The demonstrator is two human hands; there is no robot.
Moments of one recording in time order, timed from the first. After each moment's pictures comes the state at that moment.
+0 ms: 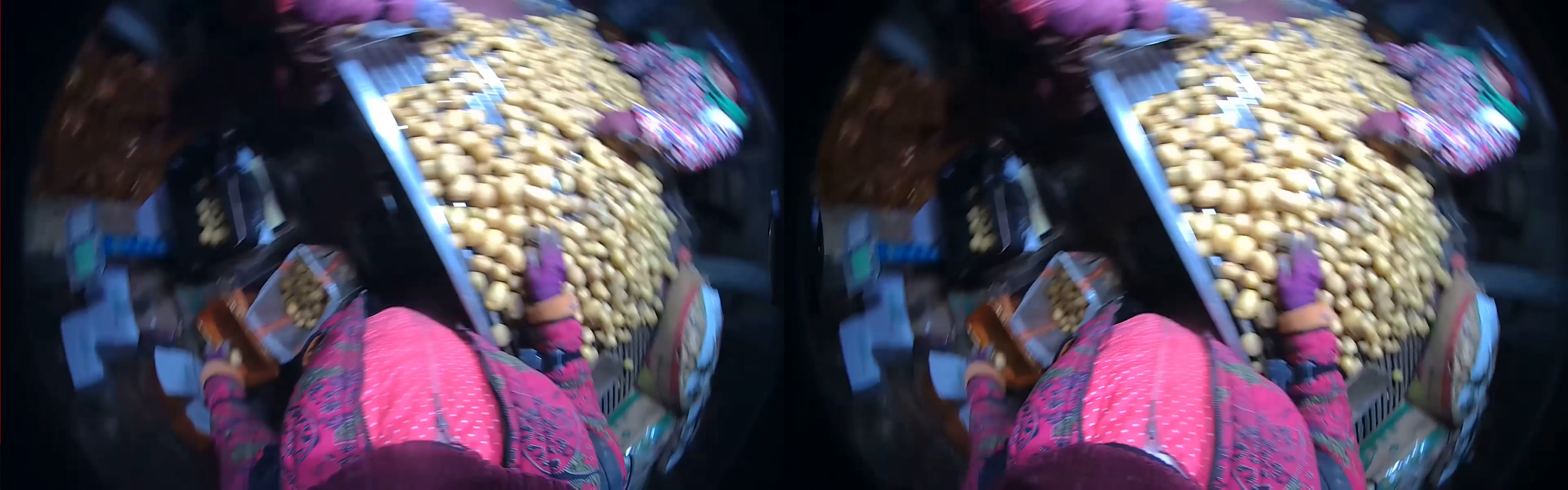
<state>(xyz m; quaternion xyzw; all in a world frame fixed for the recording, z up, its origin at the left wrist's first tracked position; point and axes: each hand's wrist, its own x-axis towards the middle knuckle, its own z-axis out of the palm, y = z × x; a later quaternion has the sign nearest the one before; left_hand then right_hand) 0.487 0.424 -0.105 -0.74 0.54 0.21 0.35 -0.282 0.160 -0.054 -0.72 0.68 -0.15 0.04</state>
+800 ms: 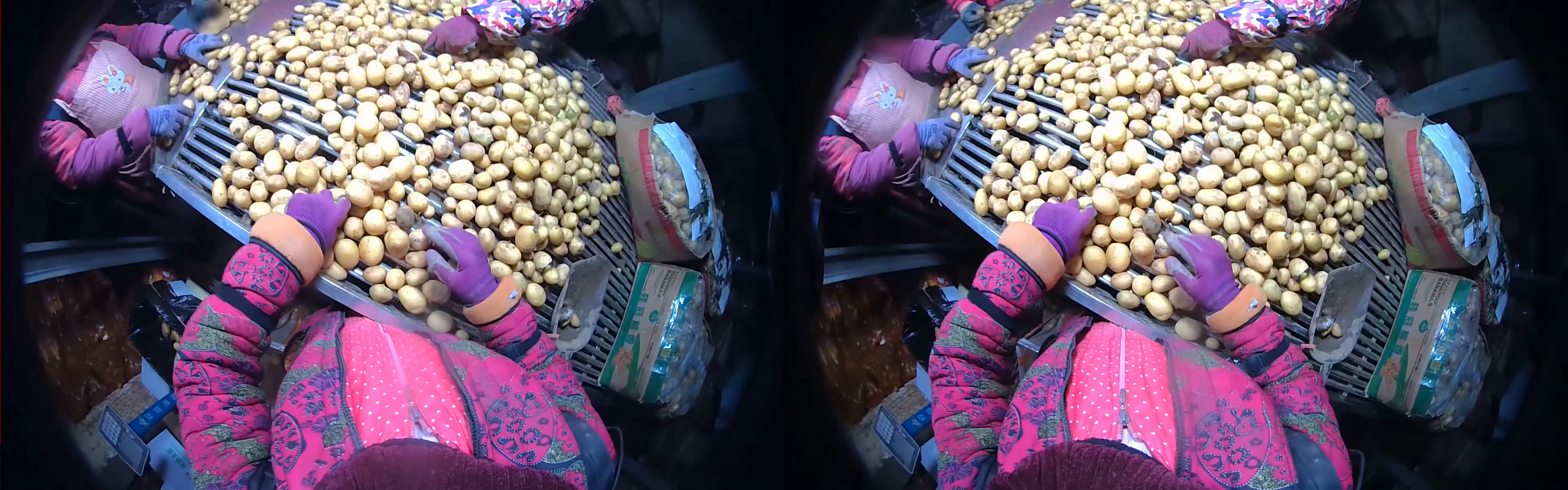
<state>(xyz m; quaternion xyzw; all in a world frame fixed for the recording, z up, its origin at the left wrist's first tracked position) -0.069 -0.020 0.015 -0.23 0.96 0.03 0.17 -0.263 0.196 0.022 -0.61 0.70 -0.34 0.15</state>
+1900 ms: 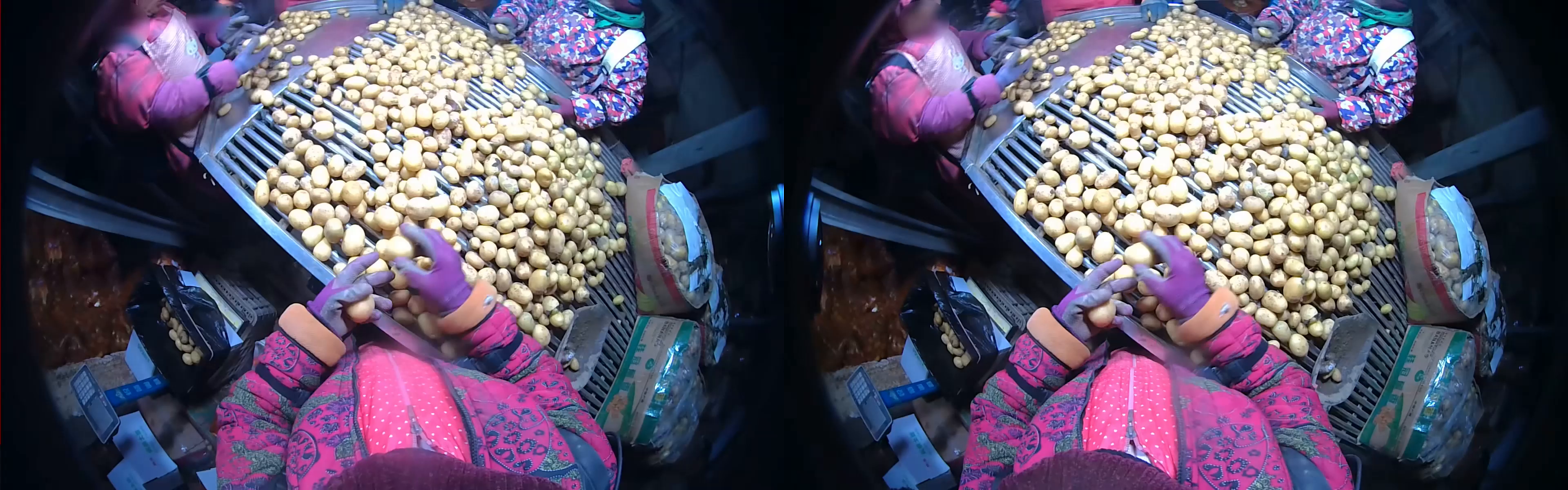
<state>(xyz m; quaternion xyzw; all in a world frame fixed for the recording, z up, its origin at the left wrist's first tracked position) 0.009 0.073 0.026 -0.27 0.19 0.93 -0.17 -0.200 0.122 0.031 -0.58 0.63 -0.47 0.22</state>
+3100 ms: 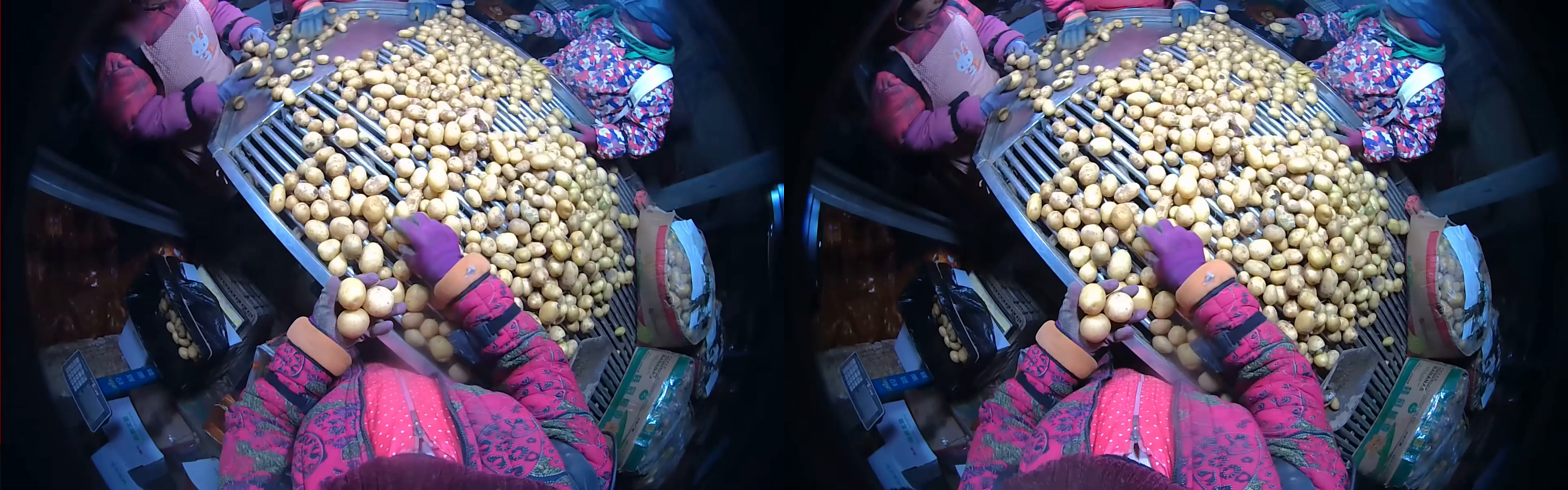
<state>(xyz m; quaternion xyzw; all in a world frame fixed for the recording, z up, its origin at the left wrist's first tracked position) 0.021 0.064 0.020 -0.26 0.07 0.93 -0.25 -0.216 0.031 -0.004 -0.75 0.63 -0.14 0.11</state>
